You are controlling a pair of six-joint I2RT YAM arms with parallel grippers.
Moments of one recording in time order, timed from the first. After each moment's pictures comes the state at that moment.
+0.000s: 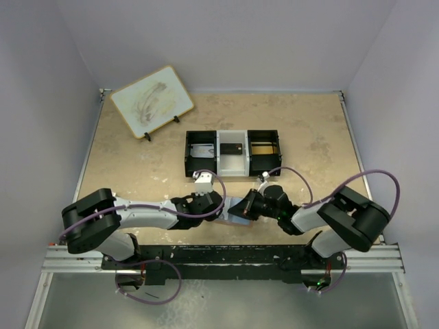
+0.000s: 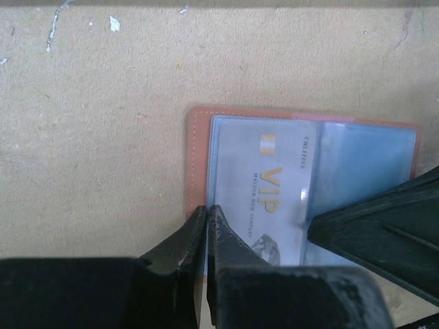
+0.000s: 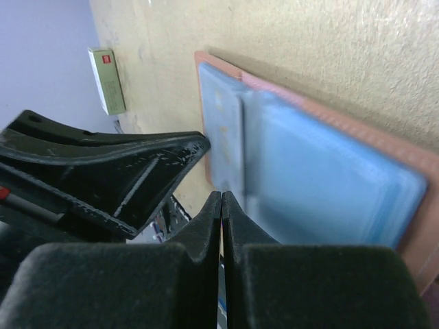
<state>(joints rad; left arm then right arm) -1.15 1.46 0.62 -0.10 -0.51 -0.99 0.77 1.52 0.18 0.84 -0.27 1.24</state>
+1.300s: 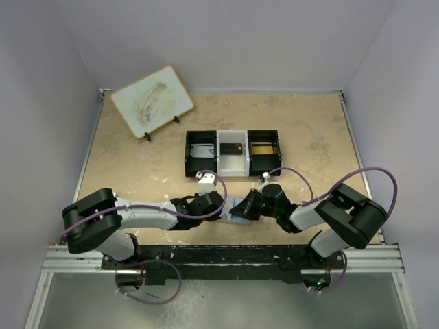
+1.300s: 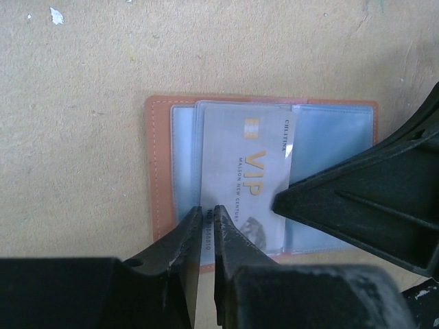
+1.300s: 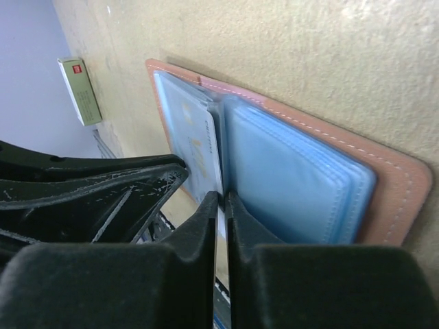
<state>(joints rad) -1.15 1.47 0.61 -0.01 -0.43 -0.96 0.76 1.51 0.21 0.72 -0.25 1.23</state>
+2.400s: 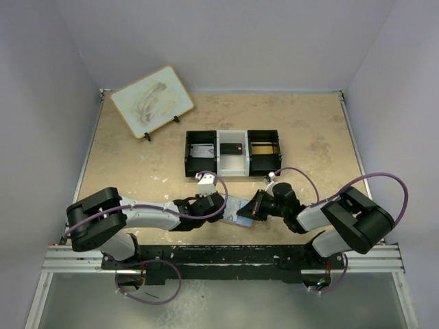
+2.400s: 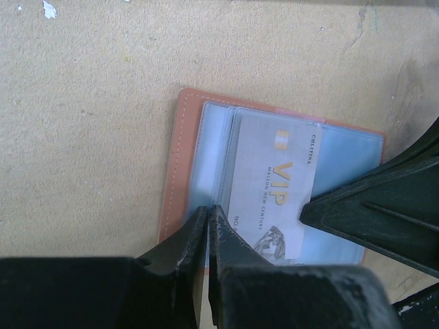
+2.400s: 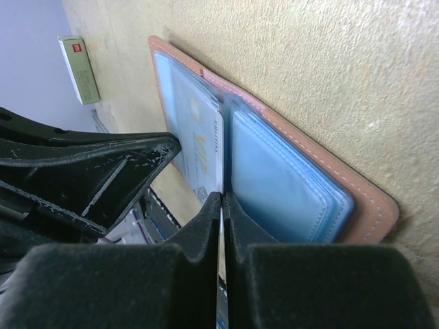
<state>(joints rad) -1.16 1.50 0.61 0.02 -0.47 -1.02 0.61 1.46 0.14 0.73 -0.42 1.11</state>
